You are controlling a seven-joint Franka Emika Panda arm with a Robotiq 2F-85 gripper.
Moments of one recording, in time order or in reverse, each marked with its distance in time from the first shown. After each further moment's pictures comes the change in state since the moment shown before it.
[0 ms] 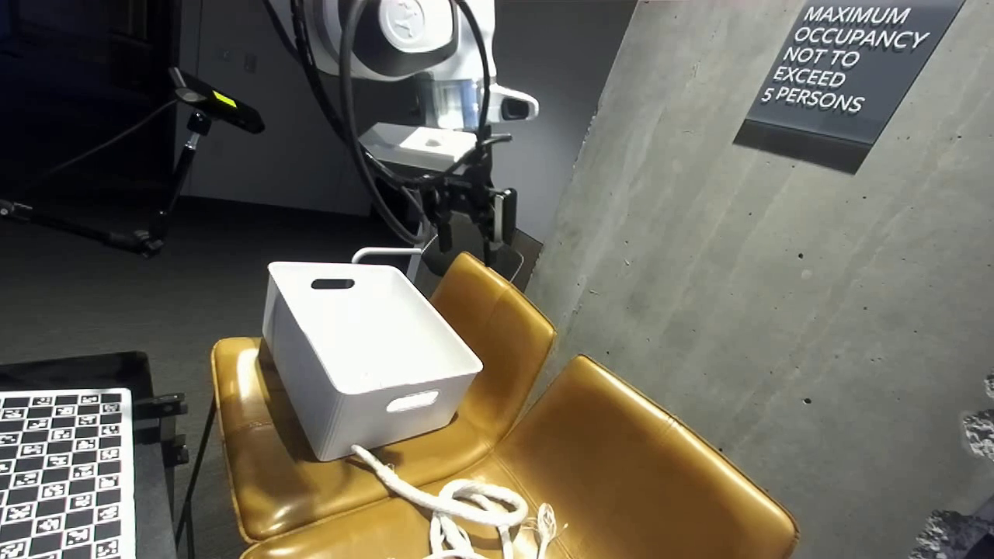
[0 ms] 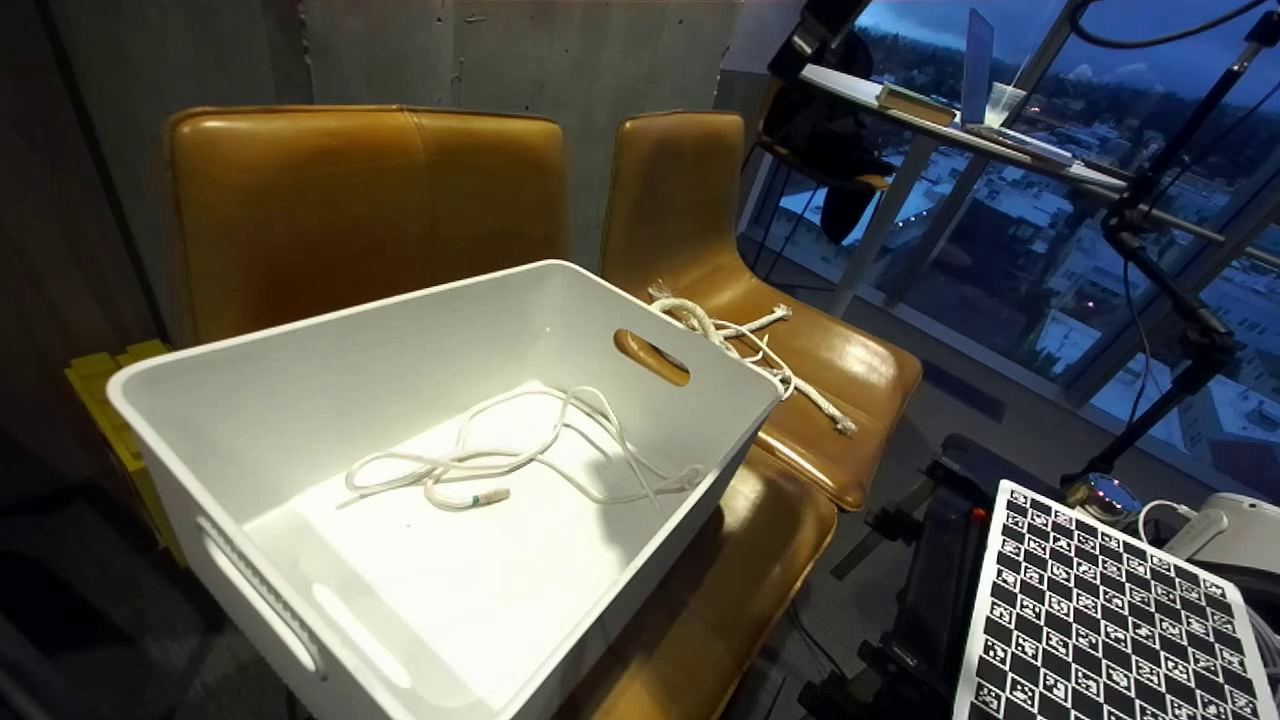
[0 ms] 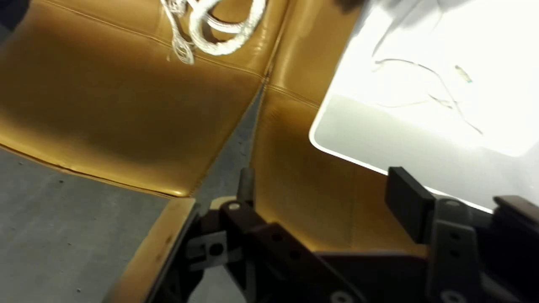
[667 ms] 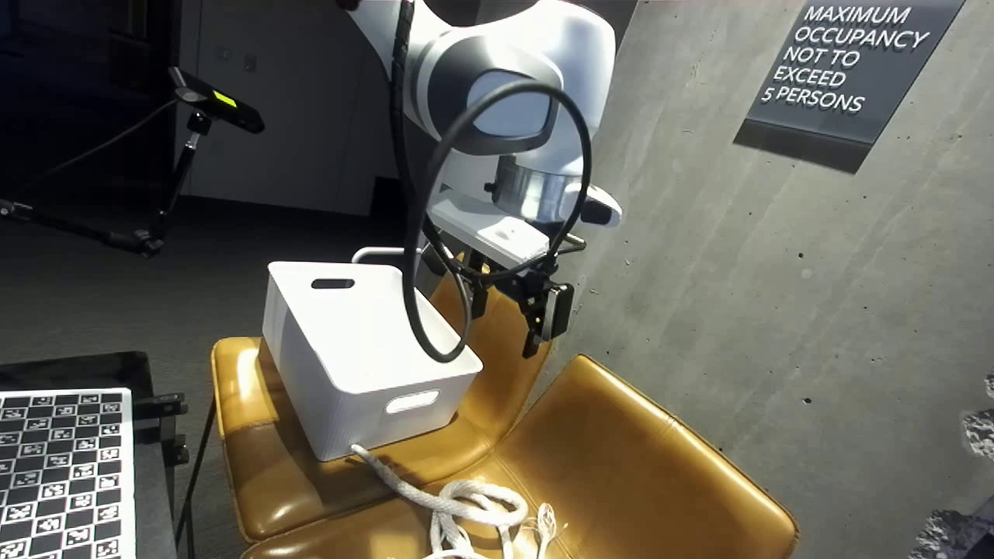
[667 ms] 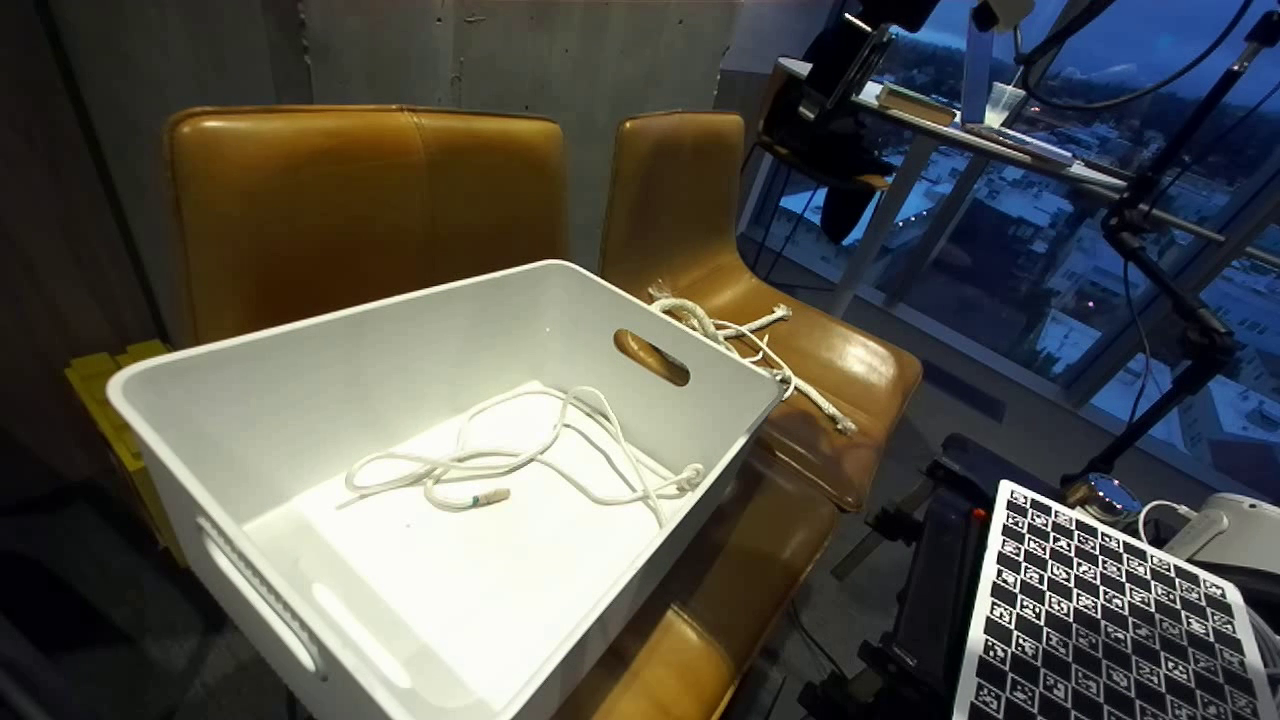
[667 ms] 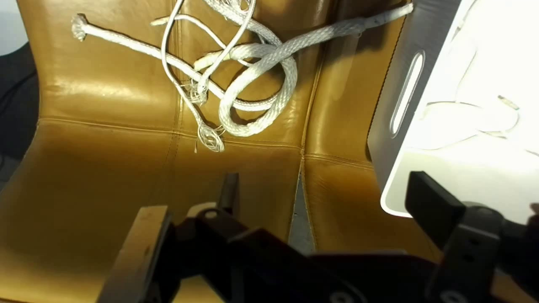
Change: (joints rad) arm -0.129 0.220 -0.056 0.208 0.203 -0.200 -0.134
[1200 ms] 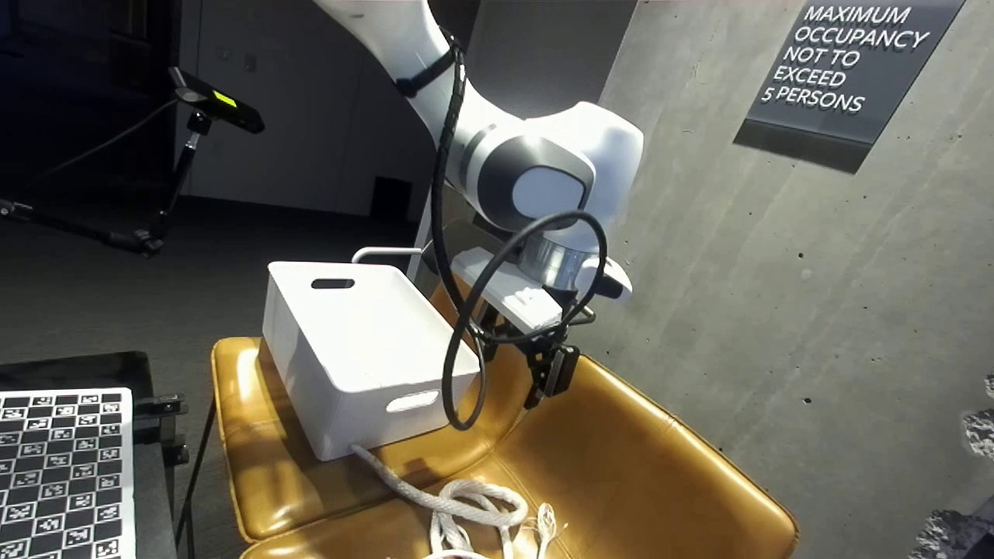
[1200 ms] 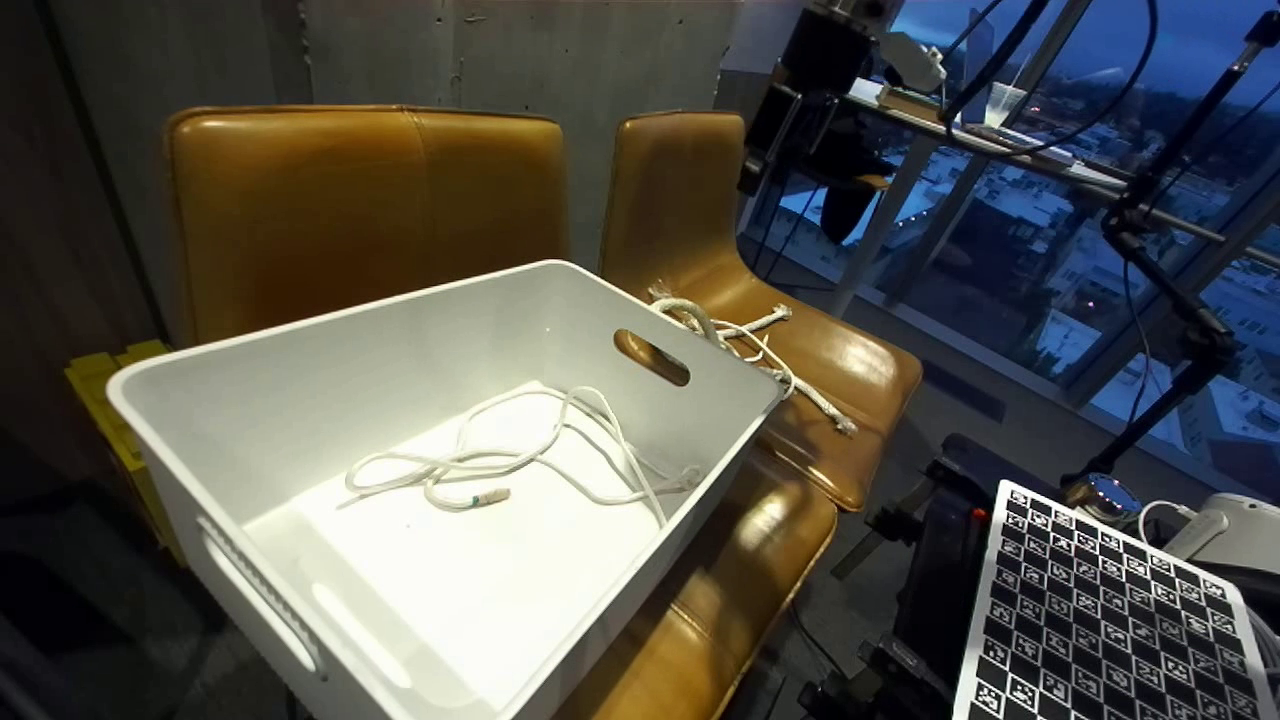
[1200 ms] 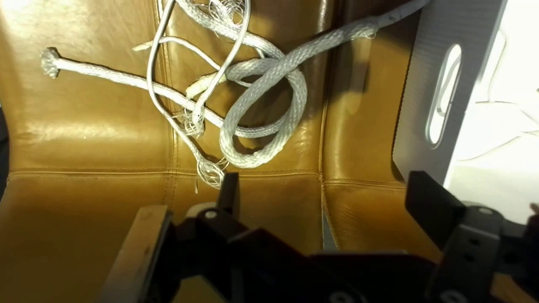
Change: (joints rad) arm -0.022 0.238 0.000 0.211 0.024 -0.088 0.066
